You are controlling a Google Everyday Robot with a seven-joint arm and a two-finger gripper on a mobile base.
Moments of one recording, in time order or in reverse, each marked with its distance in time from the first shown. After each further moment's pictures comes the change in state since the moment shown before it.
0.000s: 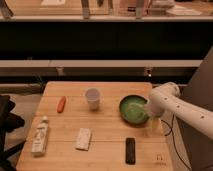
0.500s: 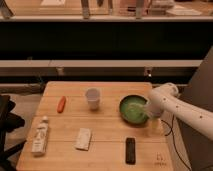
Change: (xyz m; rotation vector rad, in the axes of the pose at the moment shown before) arm -0.002 -0.001 0.007 -0.010 -0.001 -0.006
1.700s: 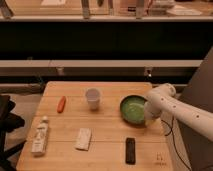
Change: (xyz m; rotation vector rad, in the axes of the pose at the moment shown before) arm -0.004 0.000 0.009 -0.016 0.004 -0.017
